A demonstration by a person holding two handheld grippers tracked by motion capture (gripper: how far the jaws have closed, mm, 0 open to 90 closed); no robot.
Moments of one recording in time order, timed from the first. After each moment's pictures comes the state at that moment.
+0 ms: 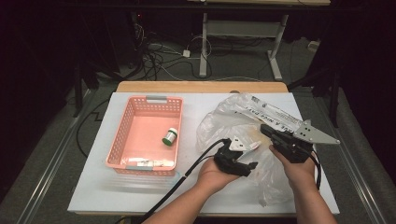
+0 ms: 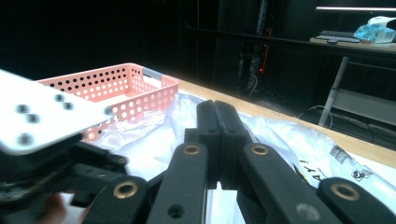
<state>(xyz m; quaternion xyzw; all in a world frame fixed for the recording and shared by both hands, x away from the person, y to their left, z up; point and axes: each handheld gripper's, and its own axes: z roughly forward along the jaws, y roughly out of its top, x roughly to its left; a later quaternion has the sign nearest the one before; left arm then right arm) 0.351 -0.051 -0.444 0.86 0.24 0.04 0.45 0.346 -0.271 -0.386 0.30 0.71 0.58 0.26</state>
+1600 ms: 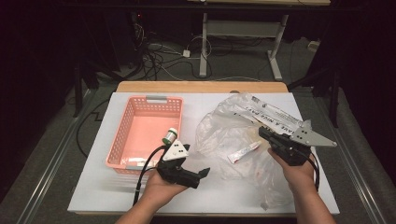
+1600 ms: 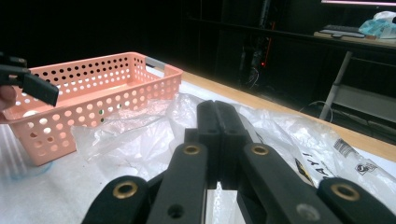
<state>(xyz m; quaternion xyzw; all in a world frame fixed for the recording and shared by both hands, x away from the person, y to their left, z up) 0.307 0.096 -0.412 0.82 0.30 0.10 0.48 0.342 -0.267 -0.391 0.30 0.72 0.56 0.26</state>
